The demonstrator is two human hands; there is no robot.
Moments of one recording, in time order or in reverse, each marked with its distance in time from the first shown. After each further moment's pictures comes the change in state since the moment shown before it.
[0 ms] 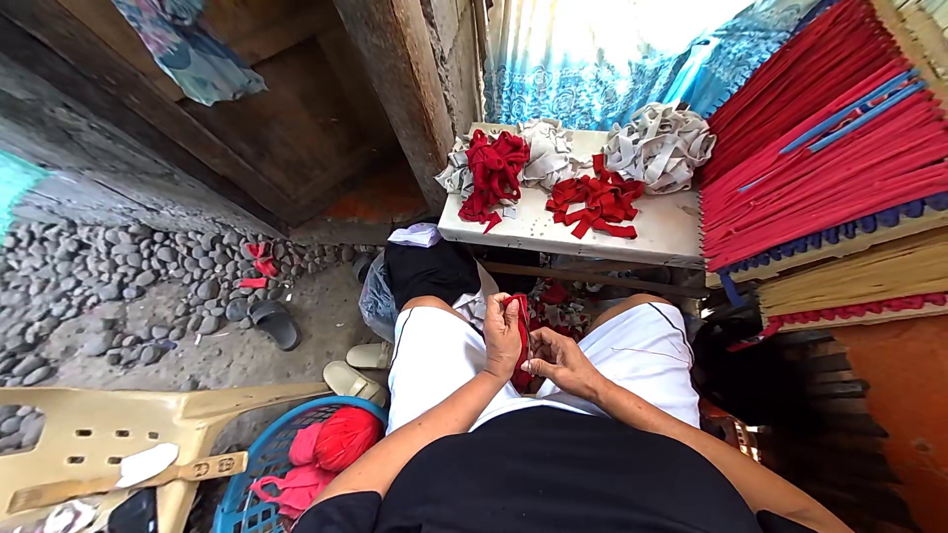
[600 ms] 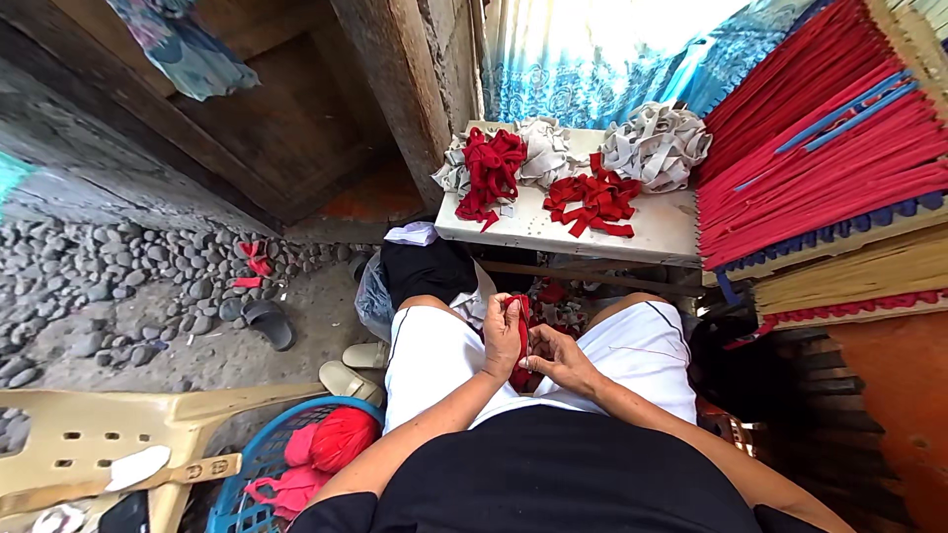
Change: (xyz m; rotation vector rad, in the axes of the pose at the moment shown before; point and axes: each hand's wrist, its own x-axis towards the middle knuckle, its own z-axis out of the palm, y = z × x) left_hand -0.002 0.001 -0.001 -0.004 -0.053 -0.032; right_hand 0.002 0.005 -0.002 -0.016 0.016 -0.011
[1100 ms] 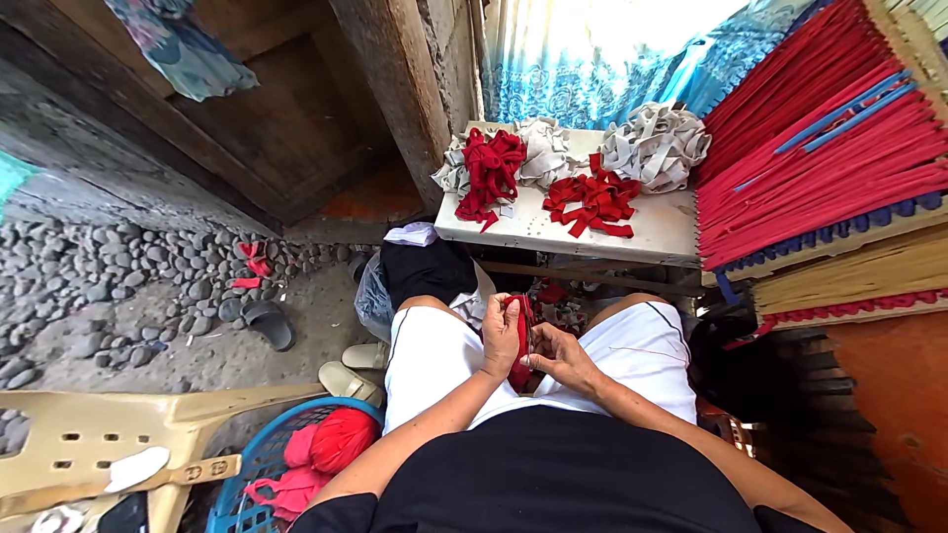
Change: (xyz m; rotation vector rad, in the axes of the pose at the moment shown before) left_hand 0.001 0.001 -0.001 -0.063 -0.017 -0.047; right_hand 0.000 -0.003 -0.003 -0.013 0.025 0.025
